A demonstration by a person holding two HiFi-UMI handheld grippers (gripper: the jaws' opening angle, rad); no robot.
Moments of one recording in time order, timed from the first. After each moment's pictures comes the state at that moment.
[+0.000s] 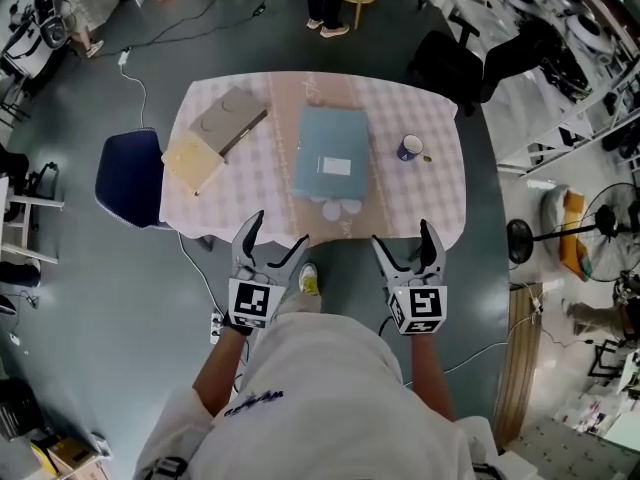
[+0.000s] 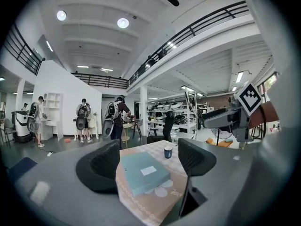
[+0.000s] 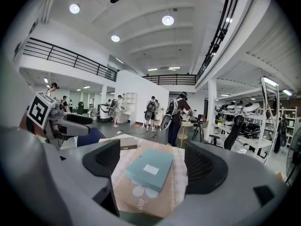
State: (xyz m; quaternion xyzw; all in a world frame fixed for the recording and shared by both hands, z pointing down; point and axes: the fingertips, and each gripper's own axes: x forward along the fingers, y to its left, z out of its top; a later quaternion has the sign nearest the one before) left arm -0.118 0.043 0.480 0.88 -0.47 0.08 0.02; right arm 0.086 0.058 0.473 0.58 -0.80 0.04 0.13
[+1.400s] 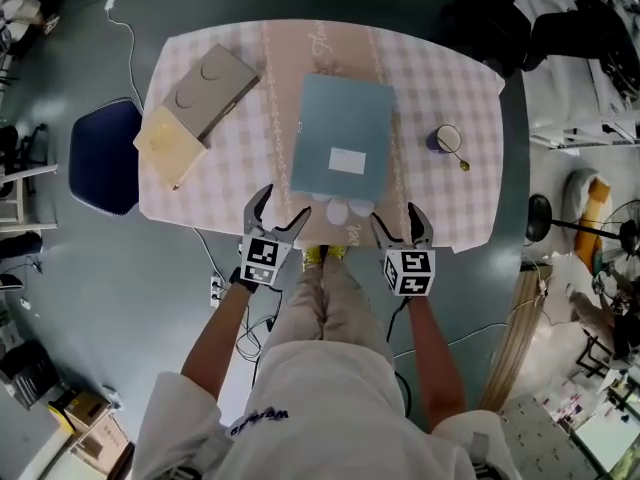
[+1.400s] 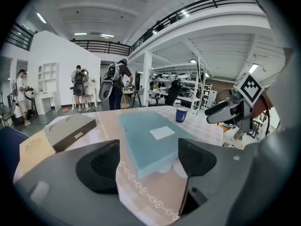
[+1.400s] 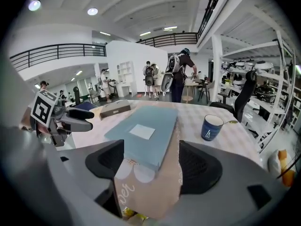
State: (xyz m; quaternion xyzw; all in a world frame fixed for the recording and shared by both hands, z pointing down) left arm -0.100 -0.106 0.715 0.86 -0.45 0.22 0.15; right arm 0.112 -0.085 0.709 0.53 -0.78 0.22 0.25
